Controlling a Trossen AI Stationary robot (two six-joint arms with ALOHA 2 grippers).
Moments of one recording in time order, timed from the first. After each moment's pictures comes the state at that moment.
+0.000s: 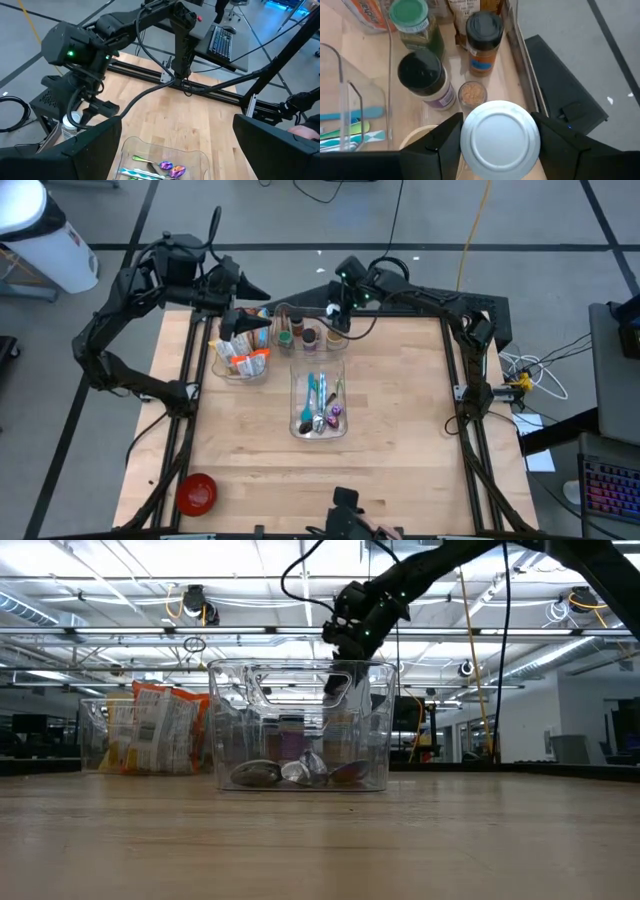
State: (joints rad) left arm 0.47 1.32 1.91 -1.00 0.42 -0.07; right arm -0.63 1.98 1.78 -0.67 -0.23 -0.36
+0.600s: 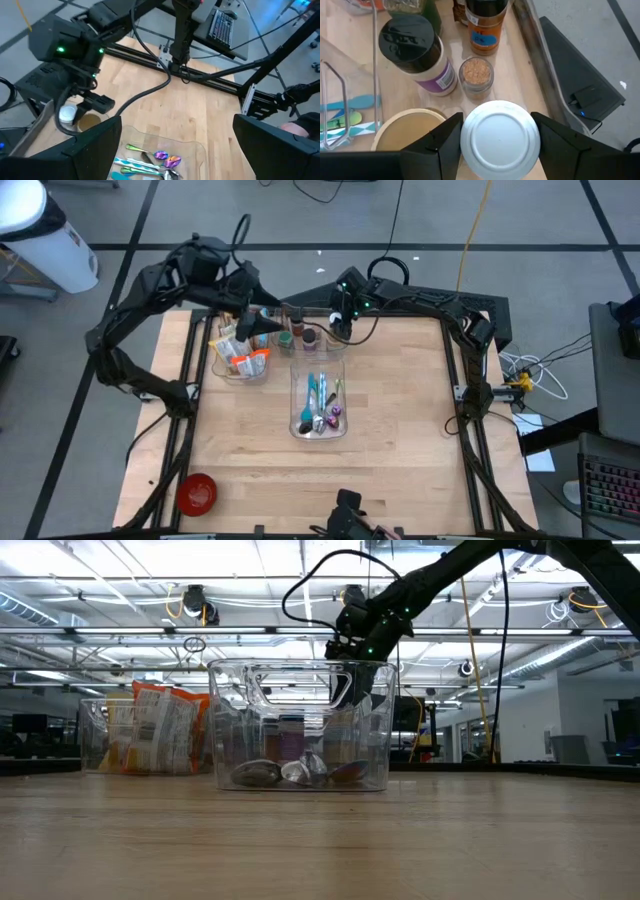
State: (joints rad) left arm 0.46 1.39 1.90 -1.02 0.44 -0.08; right arm -0.63 1.98 1.64 -0.57 -0.23 -0.31
